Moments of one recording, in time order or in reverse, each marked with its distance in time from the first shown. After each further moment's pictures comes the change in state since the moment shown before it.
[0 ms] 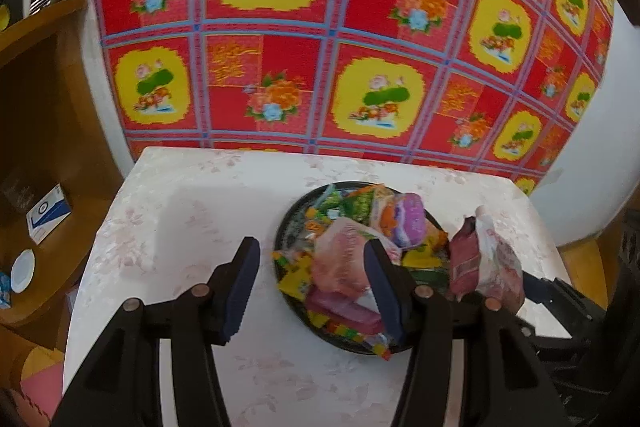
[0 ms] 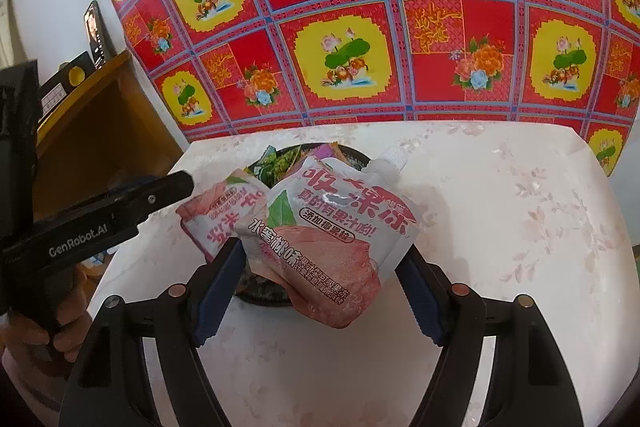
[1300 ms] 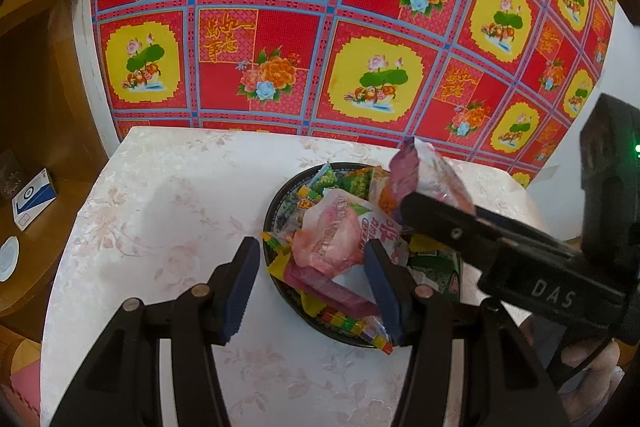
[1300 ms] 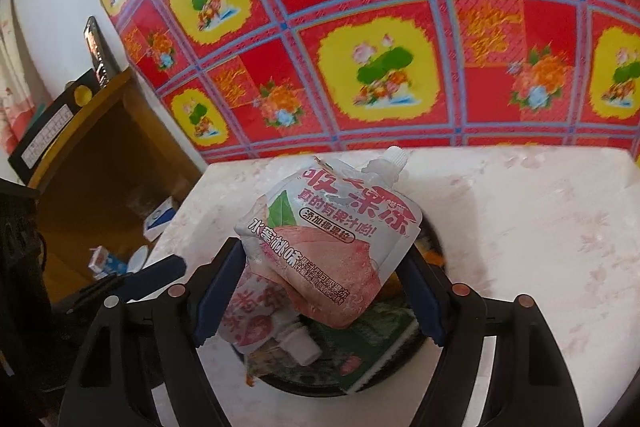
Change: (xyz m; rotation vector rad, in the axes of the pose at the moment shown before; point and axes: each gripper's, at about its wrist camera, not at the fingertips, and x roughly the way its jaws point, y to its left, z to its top) left arm 0.014 0.003 -0.012 -0.010 0.028 -0.047; right arm 0.050 0.007 0.042 0.027 0.016 0.130
